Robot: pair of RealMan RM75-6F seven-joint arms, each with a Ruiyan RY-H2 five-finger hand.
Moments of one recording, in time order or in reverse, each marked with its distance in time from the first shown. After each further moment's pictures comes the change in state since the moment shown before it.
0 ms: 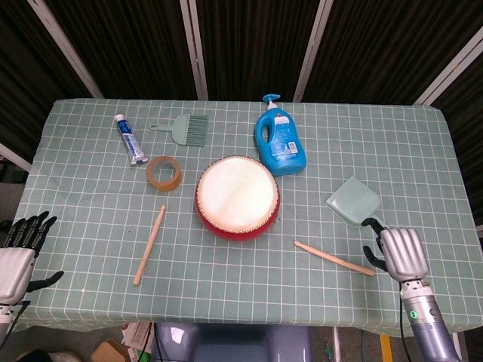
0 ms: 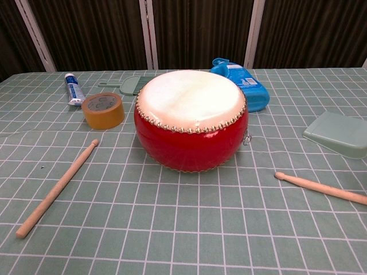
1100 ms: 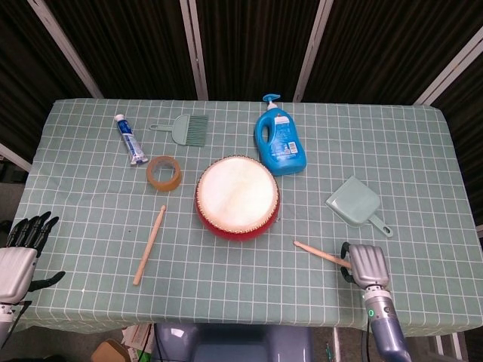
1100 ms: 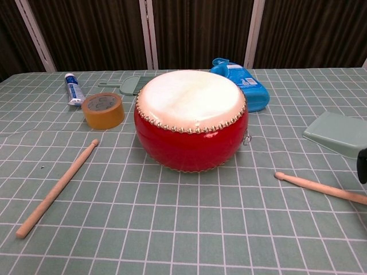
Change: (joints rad) left arm -0.007 -0.002 0.001 -0.003 -0.008 -0.015 0.006; right arm 0.085 -0.231 -0.035 -0.009 0.414 -0.043 -0.340
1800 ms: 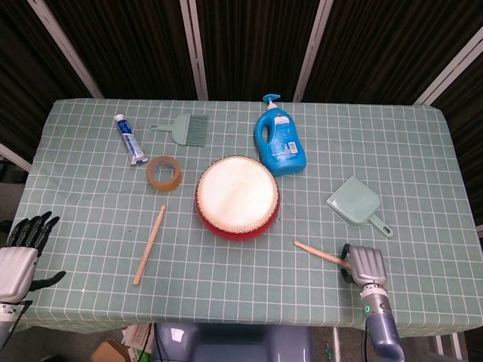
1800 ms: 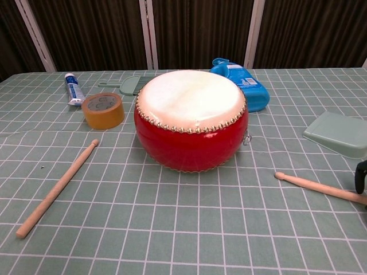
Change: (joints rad) left arm -0.002 -0.002 -0.001 -0.004 -0.006 -0.005 0.005; right arm 0.024 -0.065 0.000 0.095 0.100 -0.019 0.009
